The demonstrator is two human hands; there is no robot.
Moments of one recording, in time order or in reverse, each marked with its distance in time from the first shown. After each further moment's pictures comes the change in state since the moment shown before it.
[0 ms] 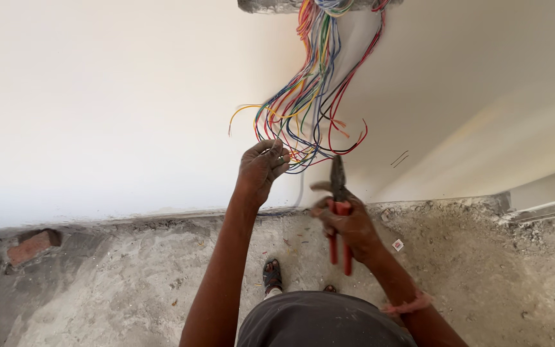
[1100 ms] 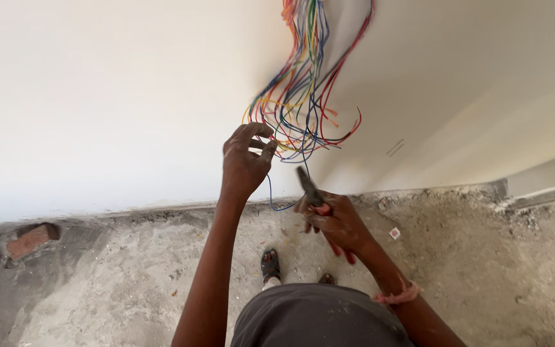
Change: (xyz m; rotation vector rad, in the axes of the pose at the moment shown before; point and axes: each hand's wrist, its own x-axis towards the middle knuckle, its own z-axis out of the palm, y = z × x) left_hand -0.042 0.040 0.037 1.052 0.144 0.492; right_hand 0.001 0.006 -0.002 -0.239 -0.178 -0.166
